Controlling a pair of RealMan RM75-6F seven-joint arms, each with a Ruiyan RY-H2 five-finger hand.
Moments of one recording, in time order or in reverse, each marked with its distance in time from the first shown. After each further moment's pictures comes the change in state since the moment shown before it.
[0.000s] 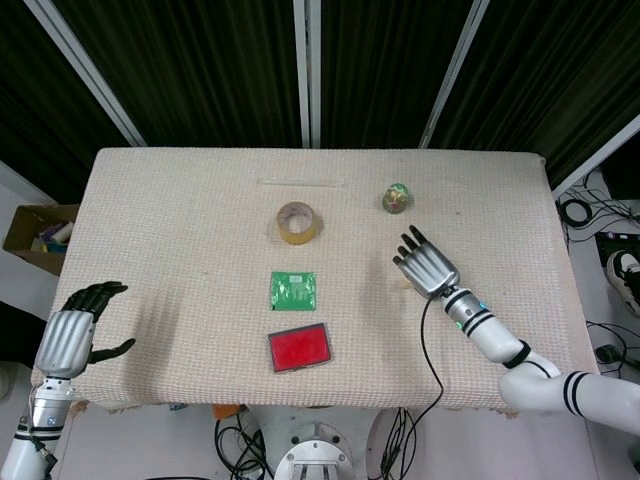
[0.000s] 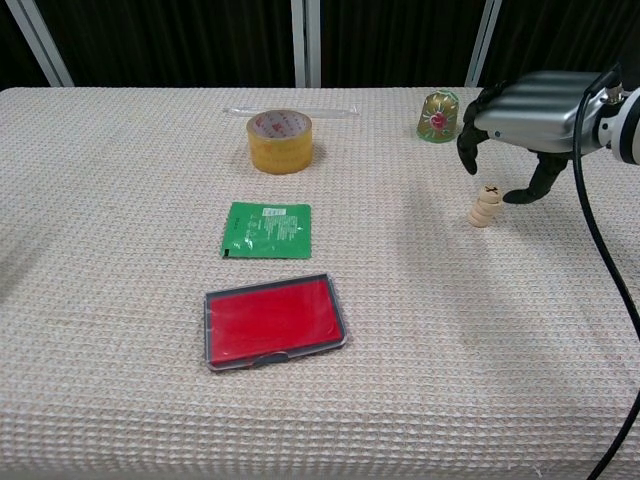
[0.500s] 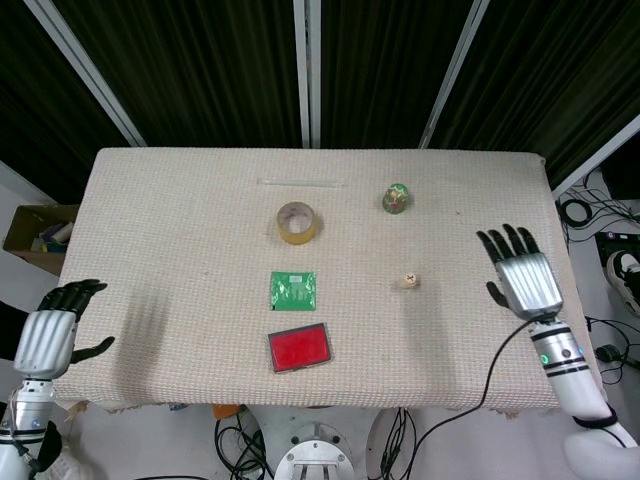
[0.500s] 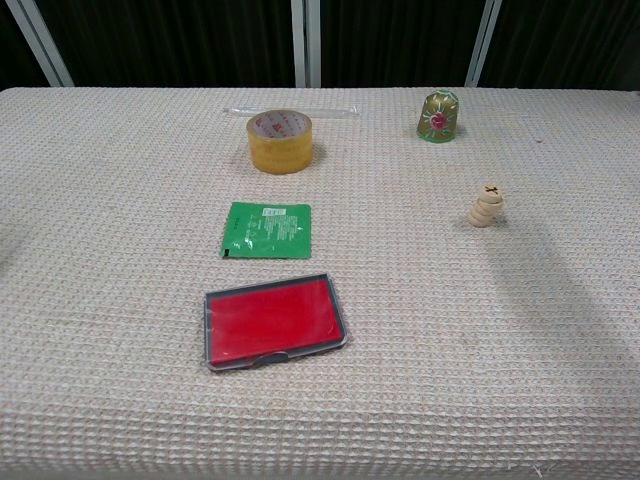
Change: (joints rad) left arm 0.022 0.053 -0.008 -0.012 -0.027 0.025 0.113; right arm -0.360 0.215 -0.038 -0.204 -0.075 0.489 0.183
